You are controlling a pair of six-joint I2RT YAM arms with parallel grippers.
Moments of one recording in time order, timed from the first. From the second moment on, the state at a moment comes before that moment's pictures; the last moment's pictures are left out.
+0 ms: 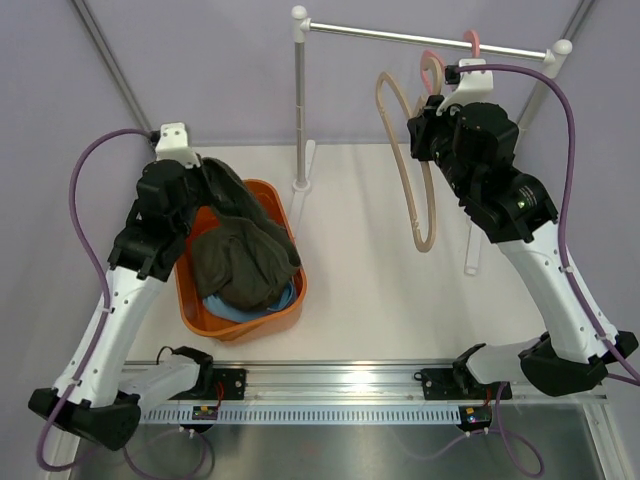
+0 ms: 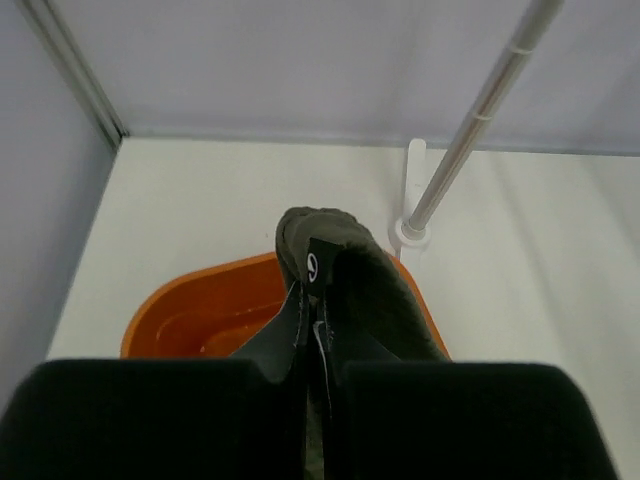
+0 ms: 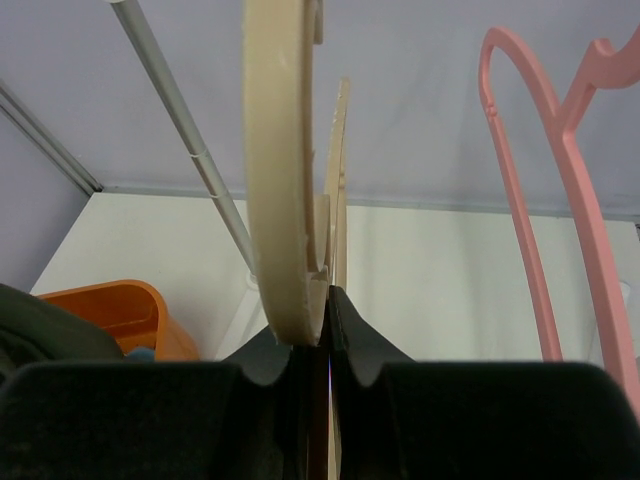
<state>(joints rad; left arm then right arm) -0.43 1.04 1.34 -0.50 -0.41 -0.14 0.59 1.34 1.86 -0.62 0.38 0.19</state>
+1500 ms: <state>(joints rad) -0.05 0.78 0.82 -0.42 0.33 -0.41 0.27 1.97 2.48 -0.69 -0.03 0.22</state>
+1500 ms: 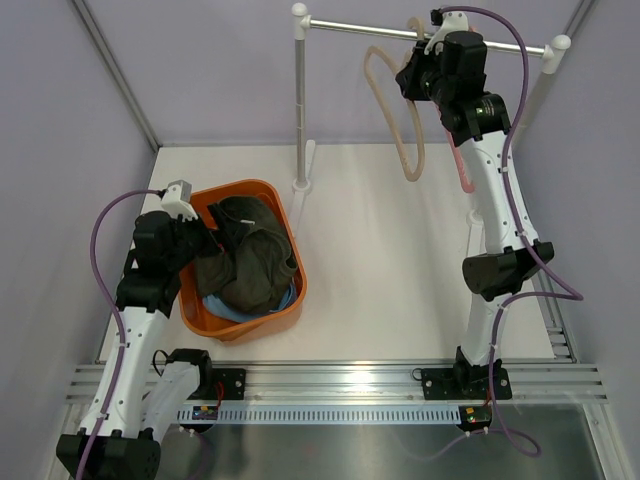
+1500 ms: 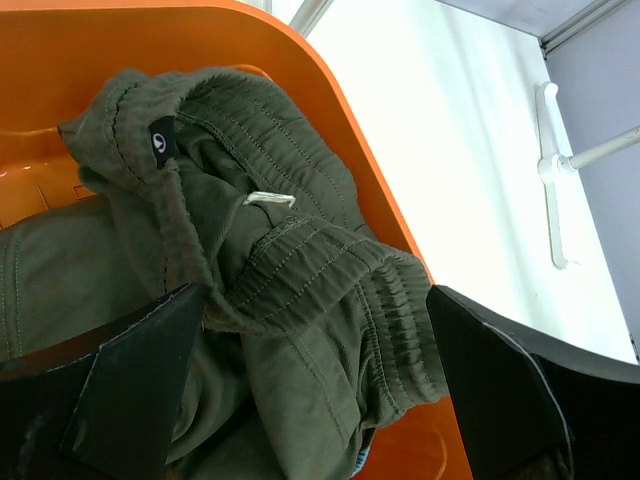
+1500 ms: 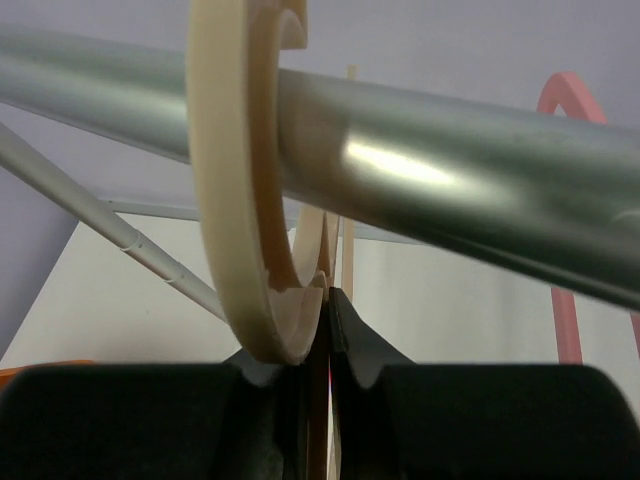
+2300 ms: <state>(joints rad) -0.05 0.78 0.81 -0.42 0.33 -0.41 0.27 1.79 2.27 -0.63 -0.05 0.25</state>
